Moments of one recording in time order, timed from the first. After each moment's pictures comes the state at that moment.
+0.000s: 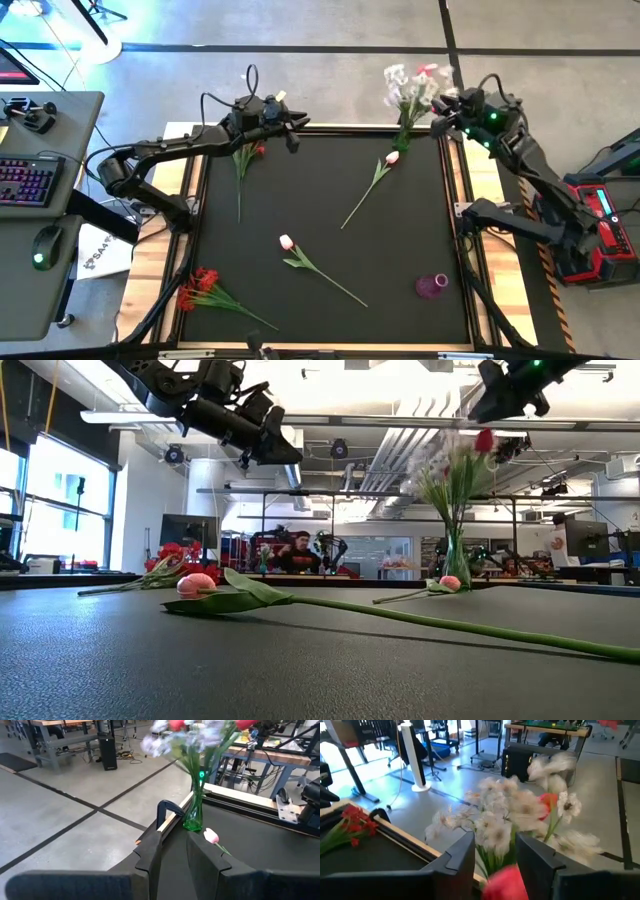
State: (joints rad) left arm 0.61 1.45 0.94 0.29 0.09 0.01; right arm -0.90 0.78 0.97 -0.43 0.09 0.01
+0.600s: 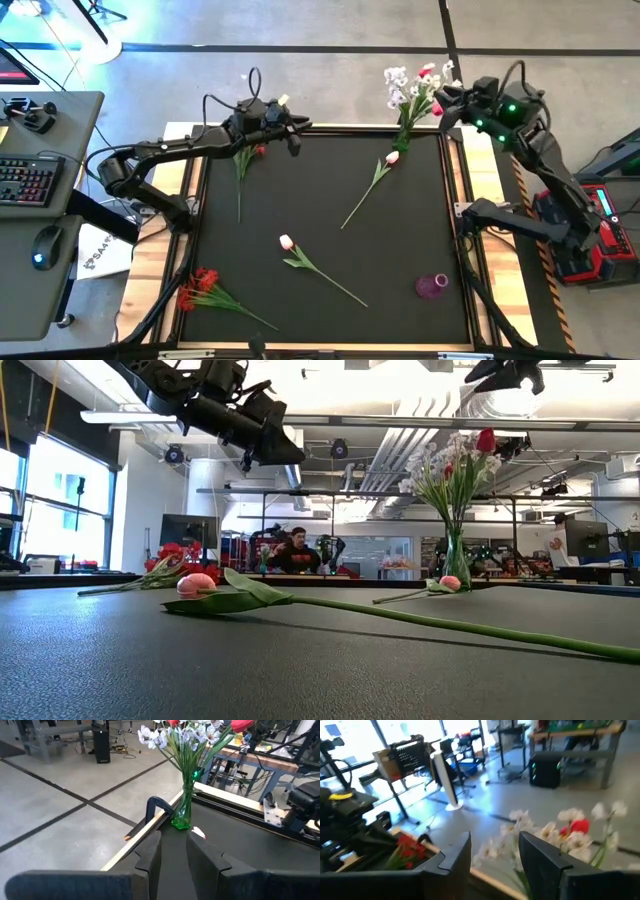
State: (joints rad) left arm 0.58 1.45 0.94 0.27 0.10 -0.07; right arm -0.90 0.81 1.14 -0.49 -0.04 0.16
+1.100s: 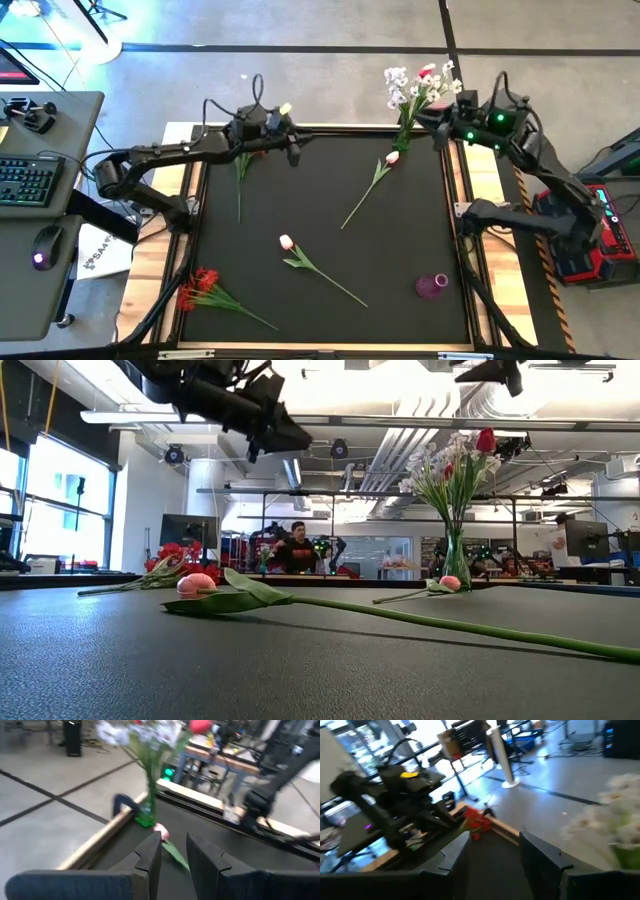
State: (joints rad) left arm 0.47 1.41 0.94 0.22 0.14 -0.15; right arm -0.68 0.81 1.12 -0.52 -0.15 0.31
